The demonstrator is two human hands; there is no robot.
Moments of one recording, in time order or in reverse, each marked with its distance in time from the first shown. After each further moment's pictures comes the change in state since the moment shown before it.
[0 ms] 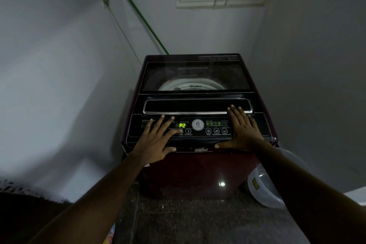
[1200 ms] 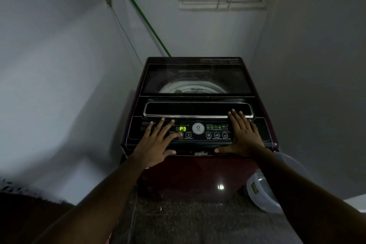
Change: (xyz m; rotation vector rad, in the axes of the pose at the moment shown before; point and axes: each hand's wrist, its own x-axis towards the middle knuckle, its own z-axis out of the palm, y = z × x) left_hand 0.001 0.001 -0.001 0.026 -0.058 -0.009; right_hand -0.002 -0.001 -0.001 0.005 0.022 0.008
